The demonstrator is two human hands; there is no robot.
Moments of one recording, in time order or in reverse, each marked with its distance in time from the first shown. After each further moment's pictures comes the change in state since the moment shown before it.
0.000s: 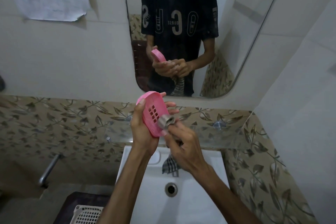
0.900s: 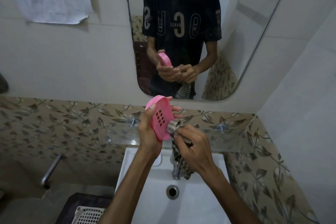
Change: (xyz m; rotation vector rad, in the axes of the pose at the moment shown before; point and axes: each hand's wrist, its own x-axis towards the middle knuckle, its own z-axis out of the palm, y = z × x) left_hand 0.007 -0.009 0.000 0.118 0.026 0.014; right_hand 0.000 0.012 -0.019 -0.108 0.027 0.059
